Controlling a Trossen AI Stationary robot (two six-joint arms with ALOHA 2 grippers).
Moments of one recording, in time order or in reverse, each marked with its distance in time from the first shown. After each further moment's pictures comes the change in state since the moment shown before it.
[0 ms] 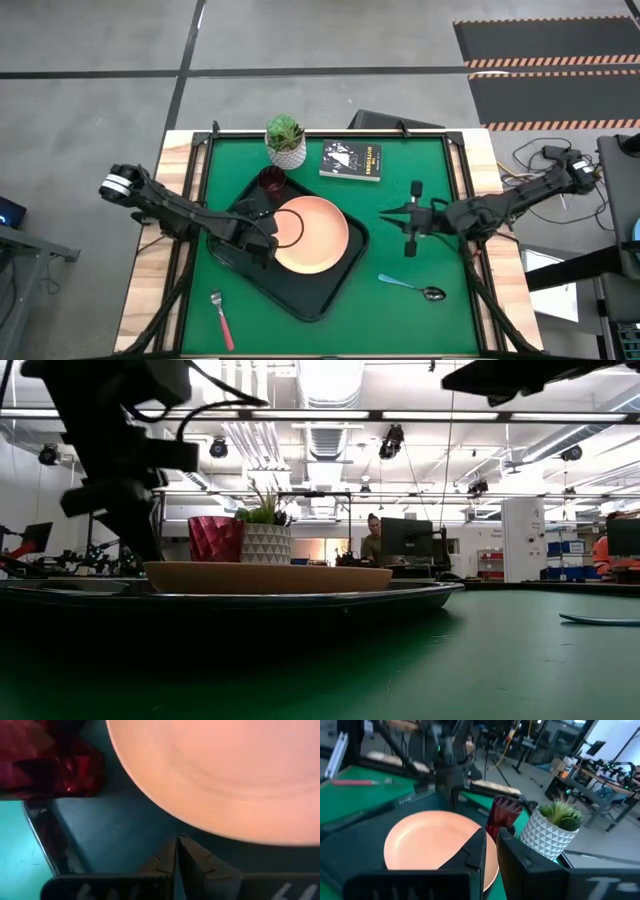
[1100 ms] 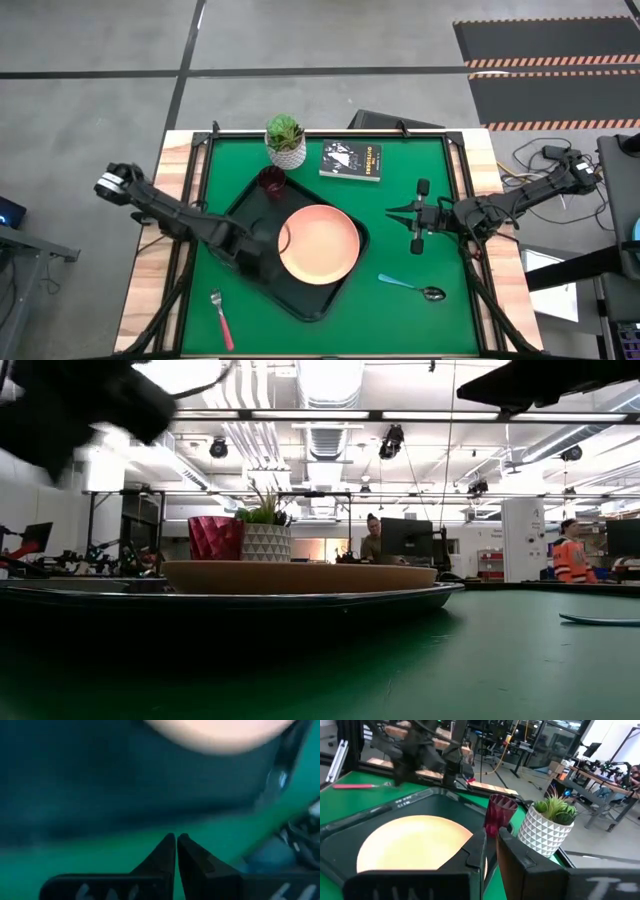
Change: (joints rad) left arm -0.111 -0.052 0.184 -0.017 0.681 -0.897; right arm 0.000 -0.107 -0.087 0.007 0.000 0.000
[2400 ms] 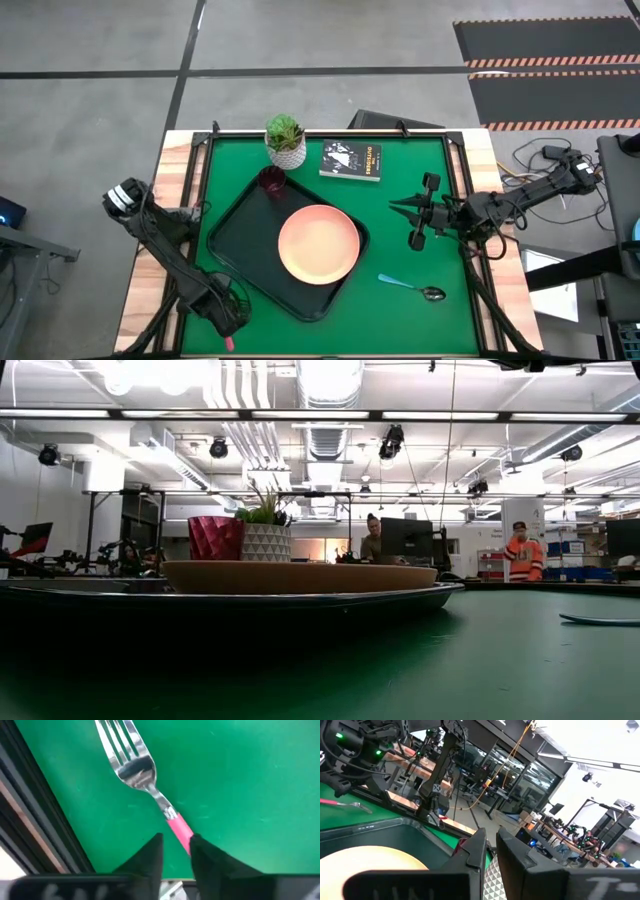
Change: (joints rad) left arm -0.456 0.184 0.010 -0.049 0.045 -0.871; right arm 0.000 -0.002 0.005 0.256 0.000 -0.382
